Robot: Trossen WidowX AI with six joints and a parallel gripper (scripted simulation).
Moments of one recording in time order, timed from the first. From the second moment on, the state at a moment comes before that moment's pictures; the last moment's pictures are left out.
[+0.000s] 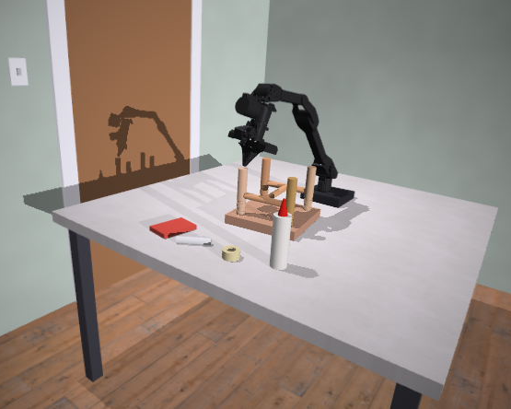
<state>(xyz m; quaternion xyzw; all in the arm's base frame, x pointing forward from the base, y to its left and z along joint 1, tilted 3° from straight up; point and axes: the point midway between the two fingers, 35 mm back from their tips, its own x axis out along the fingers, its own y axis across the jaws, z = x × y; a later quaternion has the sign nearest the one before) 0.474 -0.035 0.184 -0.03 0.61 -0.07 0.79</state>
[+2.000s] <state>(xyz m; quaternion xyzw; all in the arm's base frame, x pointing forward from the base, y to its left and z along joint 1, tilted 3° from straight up) 0.479 -0.040 0.177 0.01 0.60 -0.05 0.80</state>
